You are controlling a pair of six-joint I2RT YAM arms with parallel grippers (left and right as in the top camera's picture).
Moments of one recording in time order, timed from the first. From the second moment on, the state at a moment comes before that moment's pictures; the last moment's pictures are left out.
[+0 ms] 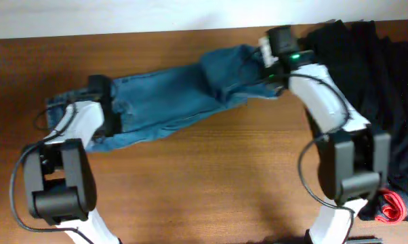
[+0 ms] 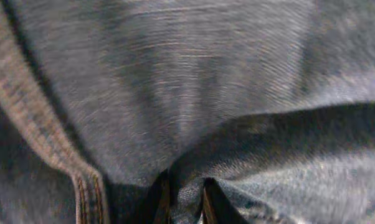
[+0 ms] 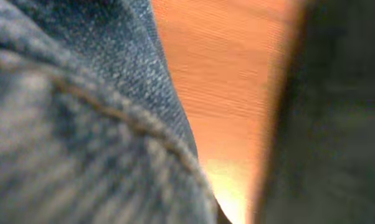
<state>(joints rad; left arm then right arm) 0.09 1.97 1.28 -0.69 -0.29 -0.04 0.13 1.99 1.67 -0.76 0.18 -0.12</state>
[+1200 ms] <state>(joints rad) 0.21 2.02 1.40 -0.65 -0.33 -0.05 -0.27 1.84 1.71 -1.15 0.33 -0.03</state>
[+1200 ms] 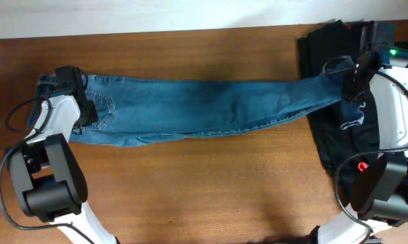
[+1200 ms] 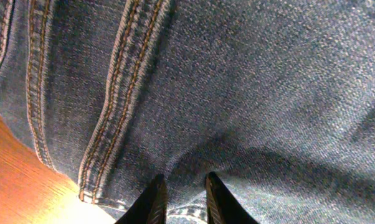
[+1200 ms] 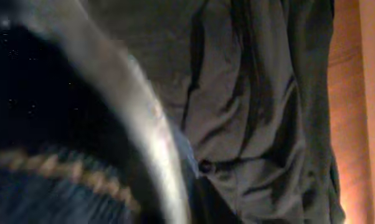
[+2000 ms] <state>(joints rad) 0.21 2.02 1.40 -0.66 -0.33 -0.05 -0.38 1.83 1.72 -1.39 -0.26 -0.03</state>
